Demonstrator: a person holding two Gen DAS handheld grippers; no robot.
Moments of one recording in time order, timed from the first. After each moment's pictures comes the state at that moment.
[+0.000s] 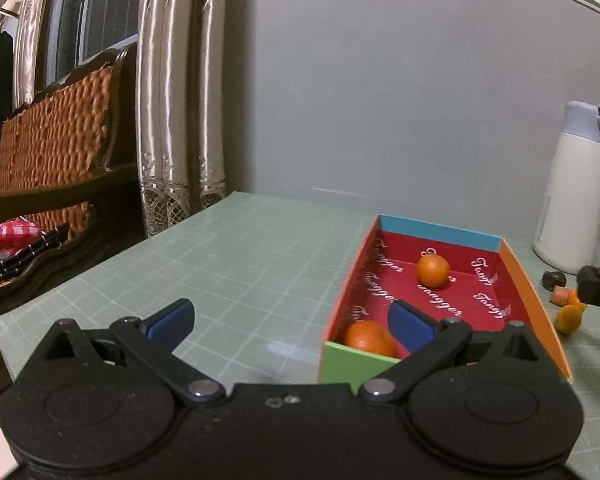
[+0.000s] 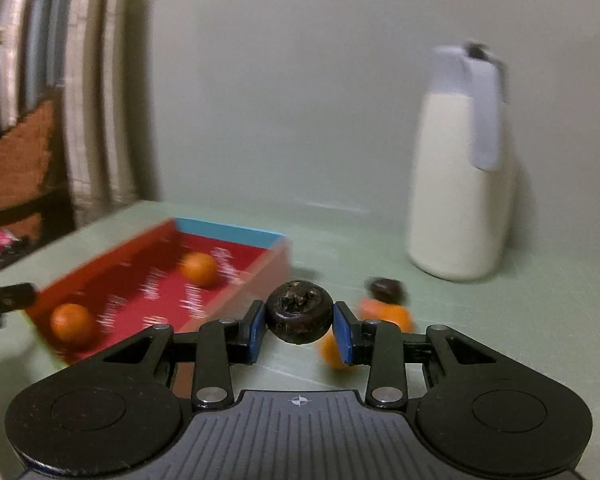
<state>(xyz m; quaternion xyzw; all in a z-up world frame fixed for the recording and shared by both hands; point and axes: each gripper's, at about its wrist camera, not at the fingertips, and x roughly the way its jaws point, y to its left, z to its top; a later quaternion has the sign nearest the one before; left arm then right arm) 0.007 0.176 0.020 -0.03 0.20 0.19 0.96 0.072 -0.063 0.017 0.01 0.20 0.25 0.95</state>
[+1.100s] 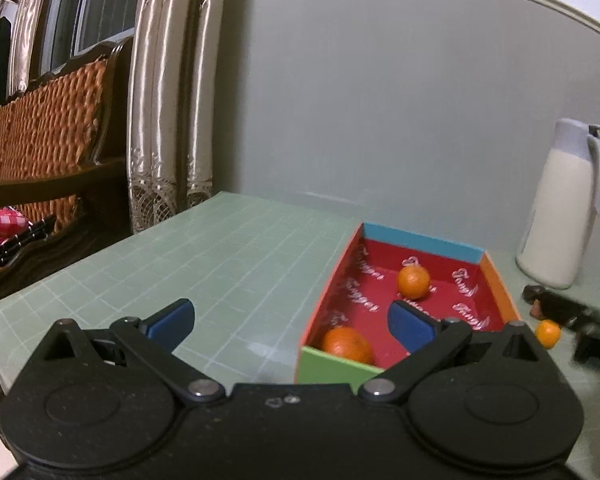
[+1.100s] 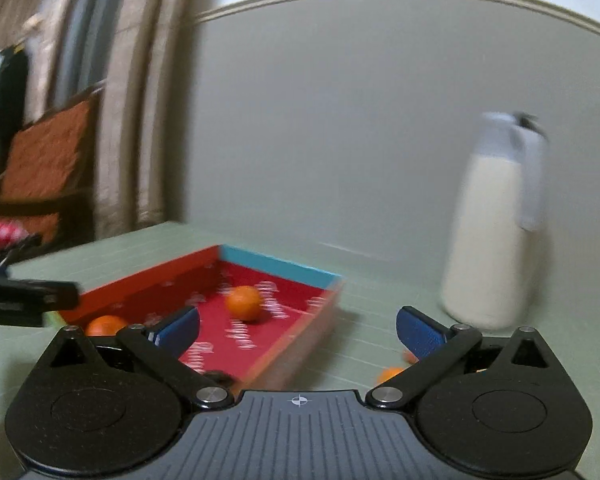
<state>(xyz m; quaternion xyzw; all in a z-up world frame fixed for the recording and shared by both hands) 0.004 0.171 0.026 -0.06 0.19 0.17 0.96 0.054 -0.050 0.014 0.00 0.14 0.22 0.97</state>
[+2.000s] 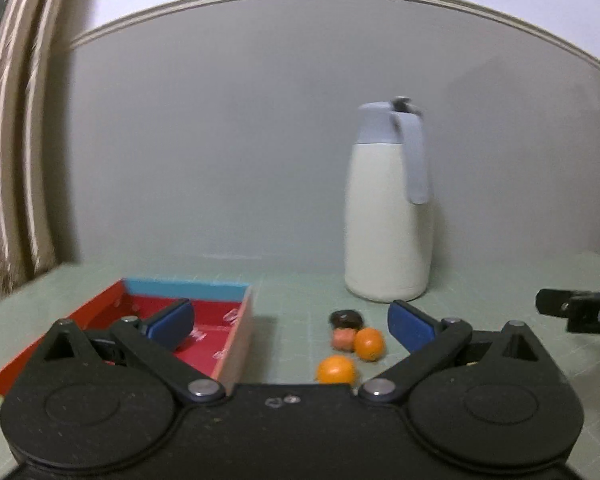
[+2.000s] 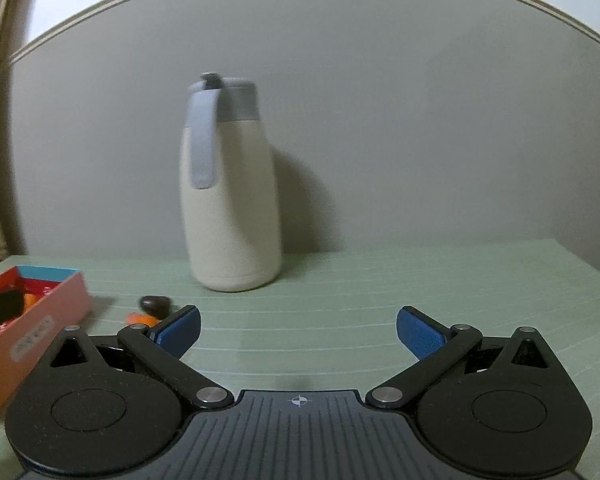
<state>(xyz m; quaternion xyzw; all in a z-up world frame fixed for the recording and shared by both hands) 0.060 -0.021 0.013 0.04 0.12 0.02 0.99 0.072 -0.255 0.003 0.06 0.18 0.04 0.98</state>
